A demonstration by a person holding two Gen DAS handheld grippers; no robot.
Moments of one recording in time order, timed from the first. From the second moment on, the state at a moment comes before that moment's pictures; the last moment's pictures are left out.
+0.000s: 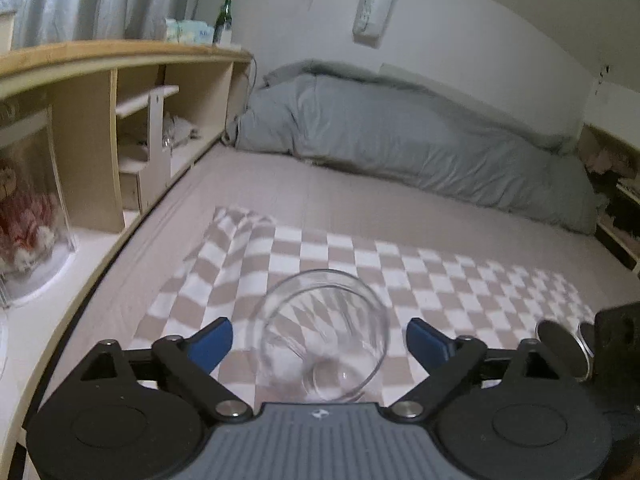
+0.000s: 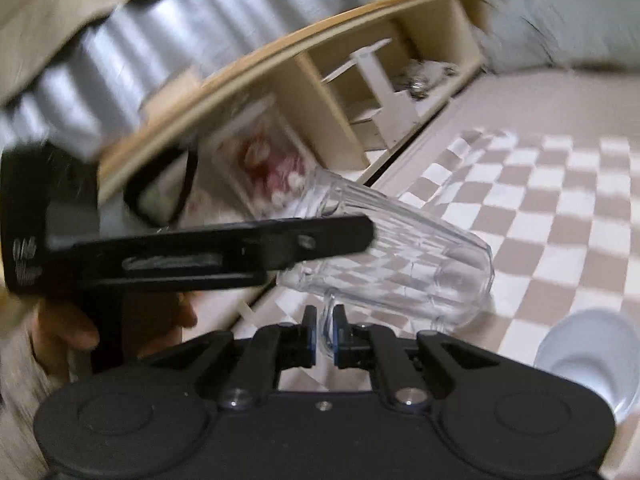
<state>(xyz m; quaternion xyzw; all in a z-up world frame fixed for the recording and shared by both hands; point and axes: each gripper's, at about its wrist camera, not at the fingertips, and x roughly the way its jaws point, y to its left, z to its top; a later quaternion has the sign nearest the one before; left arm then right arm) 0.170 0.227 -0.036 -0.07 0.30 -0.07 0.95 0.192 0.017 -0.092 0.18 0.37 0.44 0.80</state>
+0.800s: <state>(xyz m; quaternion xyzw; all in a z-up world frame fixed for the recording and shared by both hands) 0.162 0.228 -0.114 -0.05 0.26 -0.07 0.96 0.209 -0.031 -0.087 0.29 0.40 0.32 0.81</state>
